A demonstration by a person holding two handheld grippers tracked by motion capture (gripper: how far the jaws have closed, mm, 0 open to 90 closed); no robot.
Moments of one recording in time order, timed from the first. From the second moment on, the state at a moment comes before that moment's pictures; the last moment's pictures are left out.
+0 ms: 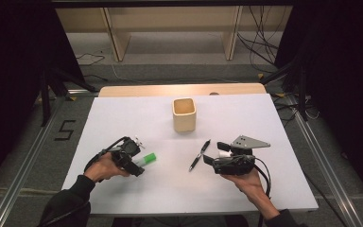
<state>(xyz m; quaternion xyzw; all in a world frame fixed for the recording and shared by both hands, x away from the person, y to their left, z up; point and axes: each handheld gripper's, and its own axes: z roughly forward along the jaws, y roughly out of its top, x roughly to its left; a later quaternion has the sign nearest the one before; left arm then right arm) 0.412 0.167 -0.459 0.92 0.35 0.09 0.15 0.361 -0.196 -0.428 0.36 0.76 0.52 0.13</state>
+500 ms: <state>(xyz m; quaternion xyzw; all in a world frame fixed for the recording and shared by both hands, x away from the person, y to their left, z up) 0.423 0.154 -0.461 0.93 0.33 0.08 0.13 0.351 -0.202 -0.428 0.36 0.76 0.52 0.13</state>
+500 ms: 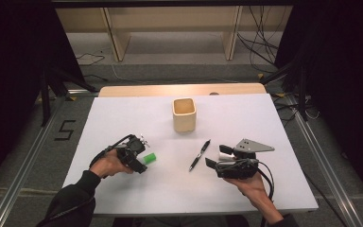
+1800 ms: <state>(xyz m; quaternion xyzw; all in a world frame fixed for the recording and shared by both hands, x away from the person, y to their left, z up) 0.438 0.143 -0.457 0.94 0.30 0.04 0.13 0.346 -0.201 -0.430 0.36 0.77 0.52 0.12</state>
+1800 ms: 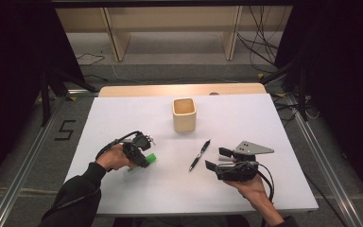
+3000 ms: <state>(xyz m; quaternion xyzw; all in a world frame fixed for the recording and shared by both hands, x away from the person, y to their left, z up) 0.452 0.160 -0.404 0.80 0.41 0.15 0.42 0.338 -0.208 -0.431 0.36 0.75 0.53 0.12</state>
